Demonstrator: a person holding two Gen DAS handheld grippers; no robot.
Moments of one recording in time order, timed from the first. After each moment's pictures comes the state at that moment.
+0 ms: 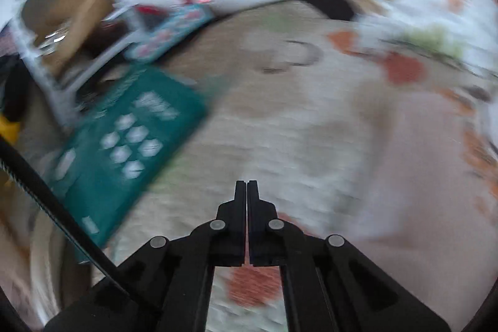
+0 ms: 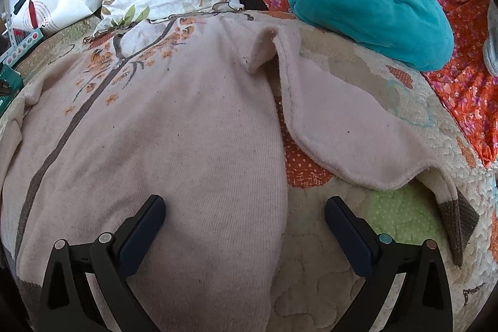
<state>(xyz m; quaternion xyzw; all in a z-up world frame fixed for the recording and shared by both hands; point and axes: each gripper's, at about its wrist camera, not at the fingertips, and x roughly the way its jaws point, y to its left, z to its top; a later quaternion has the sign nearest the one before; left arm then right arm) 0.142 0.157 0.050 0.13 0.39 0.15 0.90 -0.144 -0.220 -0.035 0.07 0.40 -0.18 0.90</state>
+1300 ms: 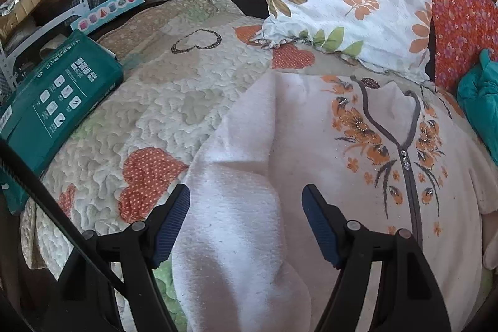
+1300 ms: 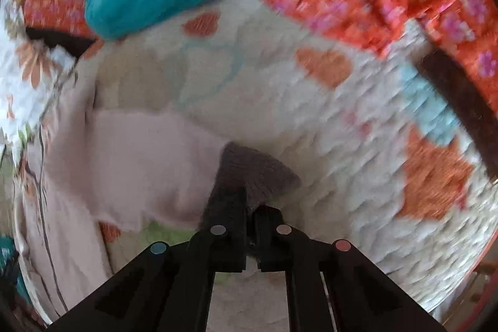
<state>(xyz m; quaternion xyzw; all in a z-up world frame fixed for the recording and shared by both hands) 0.070 0.110 0.049 0.02 0.42 -0.05 0.91 -0.230 -0.421 0.008 0.33 0.43 -0.36 0.76</state>
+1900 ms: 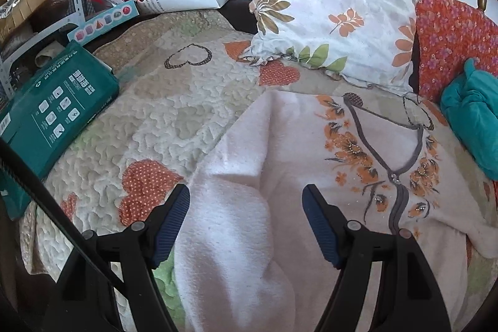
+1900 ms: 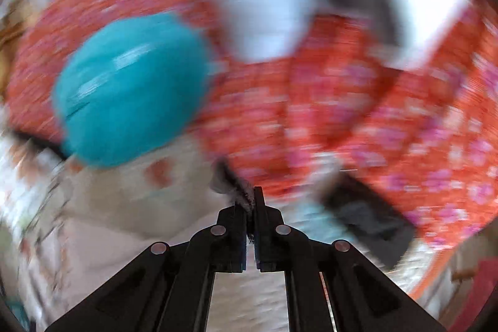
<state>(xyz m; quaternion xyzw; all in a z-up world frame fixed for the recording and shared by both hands) 0.063 0.113 0.074 0.01 0.40 -0.08 0.91 -0.226 -0.477 0.143 0.30 0.34 -0.43 0.78</state>
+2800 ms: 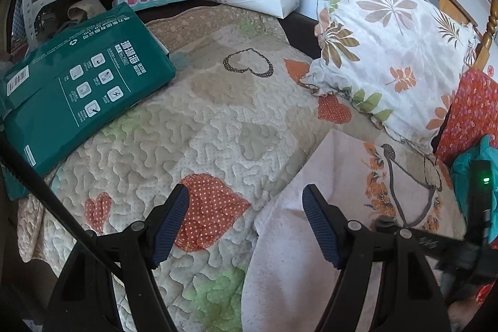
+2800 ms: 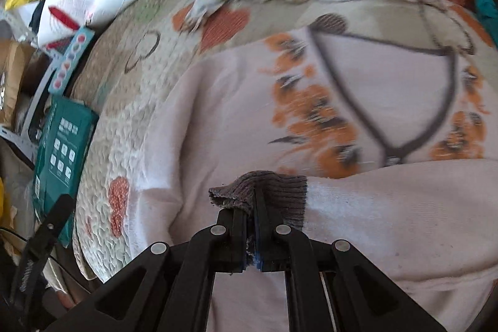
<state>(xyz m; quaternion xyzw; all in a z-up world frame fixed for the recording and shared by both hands) 0.098 0.206 0.082 -0.11 0.40 -0.03 0.91 0.123 -0.057 0.016 0.20 0.53 0.03 0.82</state>
